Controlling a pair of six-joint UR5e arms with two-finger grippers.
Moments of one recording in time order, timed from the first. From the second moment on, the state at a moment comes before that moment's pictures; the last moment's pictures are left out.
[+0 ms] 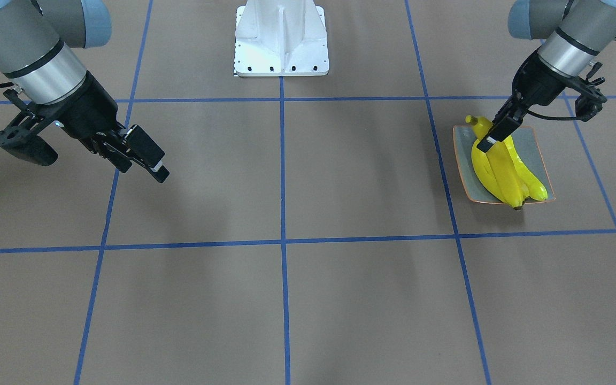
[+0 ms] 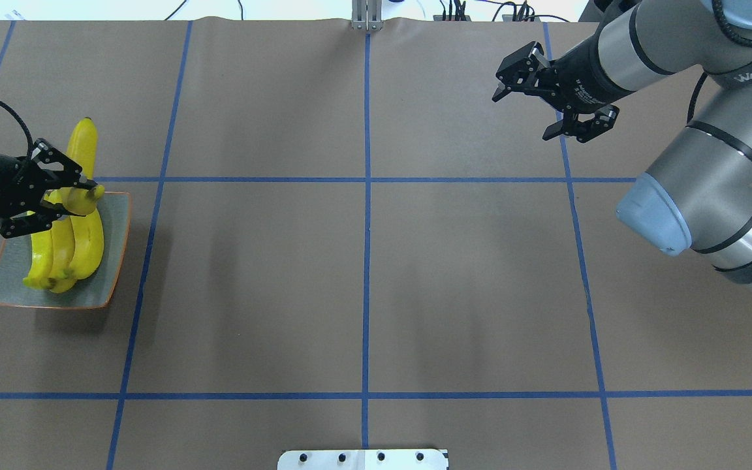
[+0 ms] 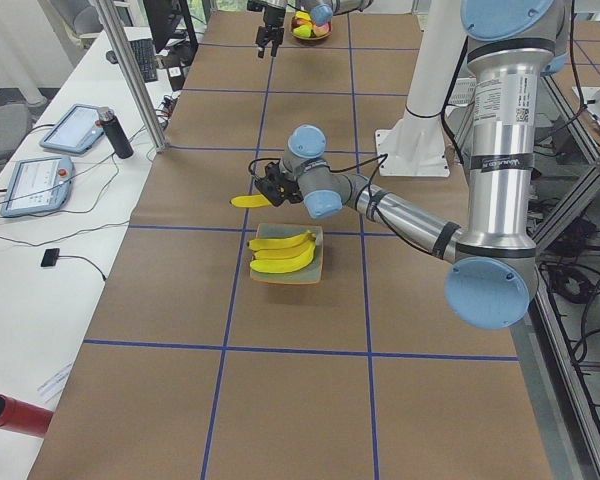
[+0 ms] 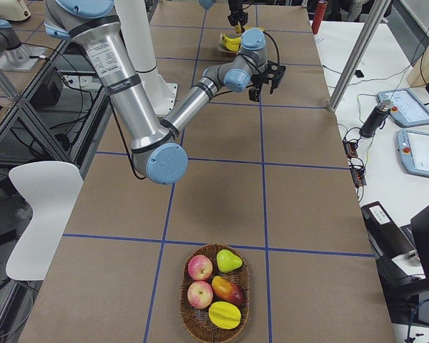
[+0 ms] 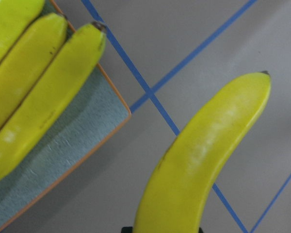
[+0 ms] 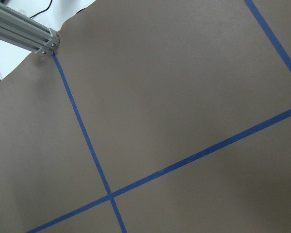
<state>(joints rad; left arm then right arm) -0.92 -1.55 -1.95 -2.28 -2.11 -2.02 0.93 -1.10 1.88 -1.34 2.14 1.56</state>
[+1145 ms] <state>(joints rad) -0.95 -1.48 -1.86 -2.37 -2.25 -1.68 0.93 -1.11 1.89 -1.34 2.15 1.56</state>
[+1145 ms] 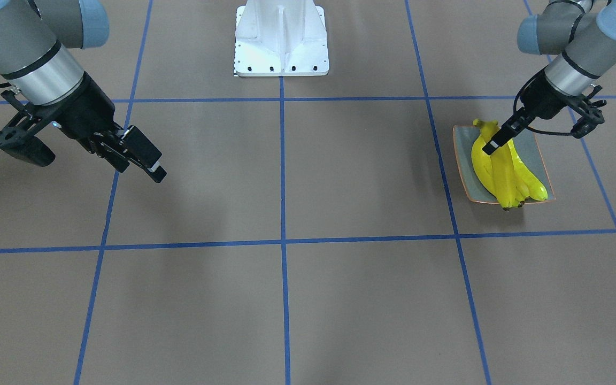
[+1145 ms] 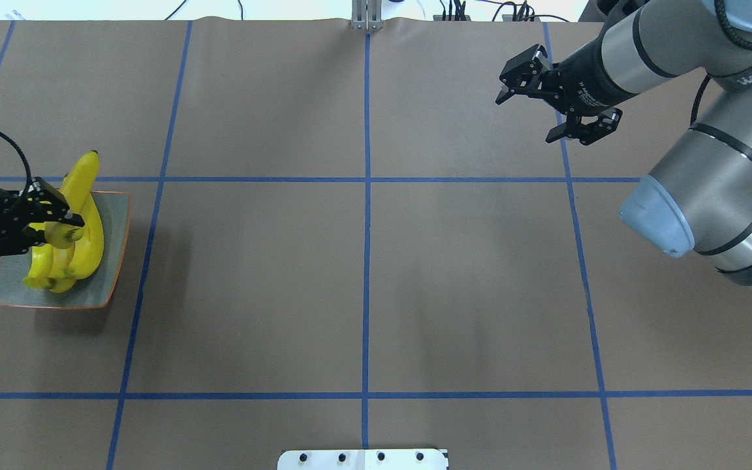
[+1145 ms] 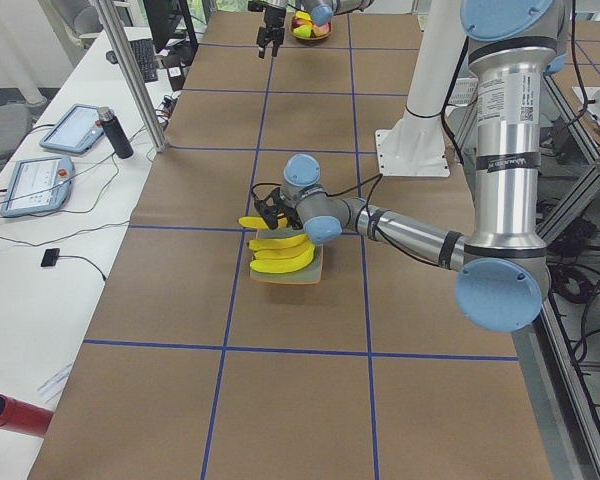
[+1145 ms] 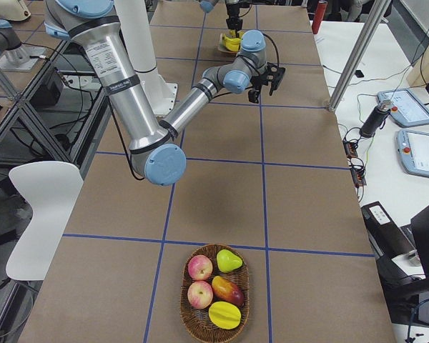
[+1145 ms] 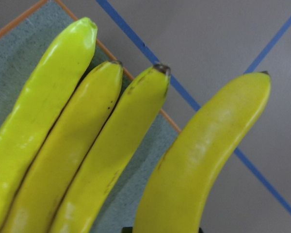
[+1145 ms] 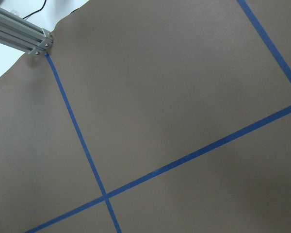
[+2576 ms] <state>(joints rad) -1.09 -1.44 -1.81 -2.39 -2.31 -0.85 0.93 -1.11 1.89 -1.34 2.15 1.56</state>
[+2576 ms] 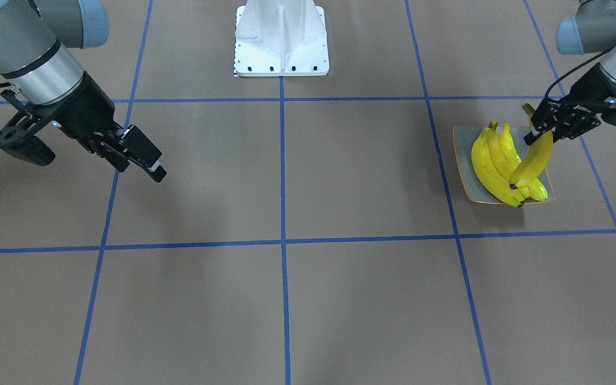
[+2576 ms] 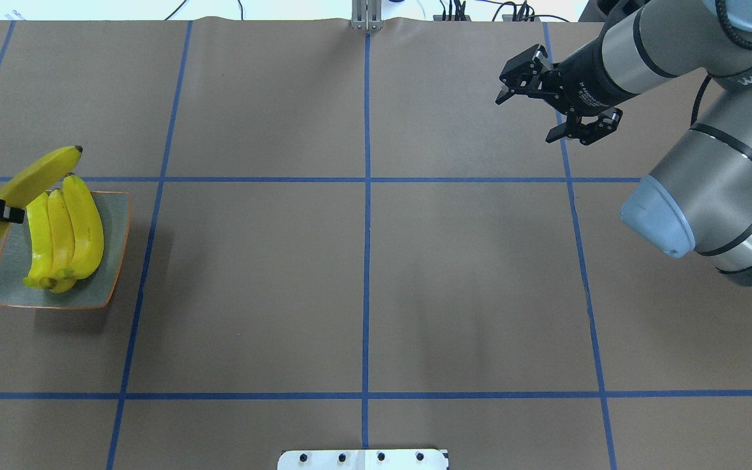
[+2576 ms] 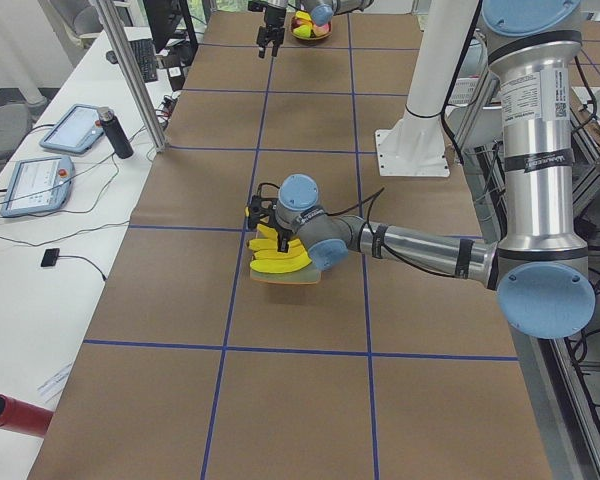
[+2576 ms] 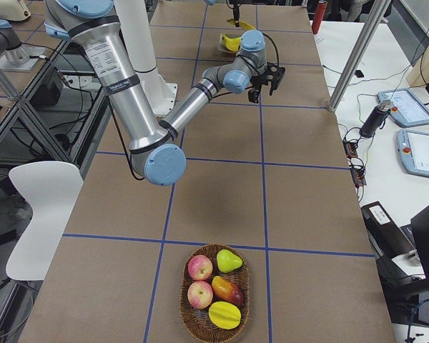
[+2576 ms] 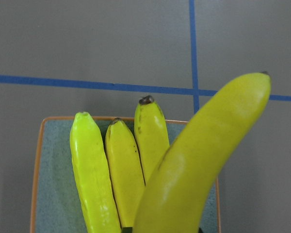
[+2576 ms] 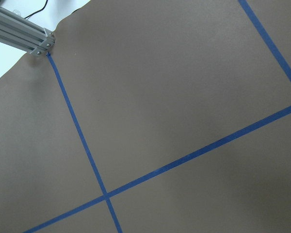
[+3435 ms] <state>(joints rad) -1.05 -1.42 -1.78 -2.39 -2.24 -0.49 0.93 -1.11 1.89 -1.34 2.15 1.57</state>
